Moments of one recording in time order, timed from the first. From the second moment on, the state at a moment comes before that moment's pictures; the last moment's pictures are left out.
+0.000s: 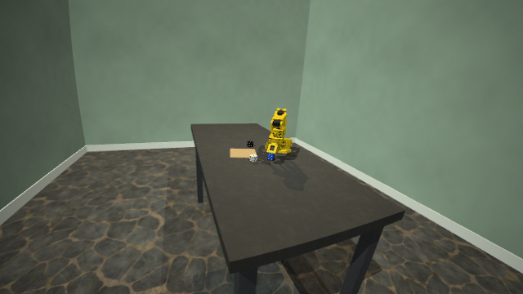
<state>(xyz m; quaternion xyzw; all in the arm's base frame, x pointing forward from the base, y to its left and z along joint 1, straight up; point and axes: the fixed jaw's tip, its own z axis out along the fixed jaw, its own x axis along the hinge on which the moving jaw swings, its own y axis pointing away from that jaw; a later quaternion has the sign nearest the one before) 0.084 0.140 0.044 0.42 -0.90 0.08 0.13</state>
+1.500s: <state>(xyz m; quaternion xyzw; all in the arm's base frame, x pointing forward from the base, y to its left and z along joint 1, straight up) 0.083 0.138 0.022 0.41 -0.89 0.10 0.16</state>
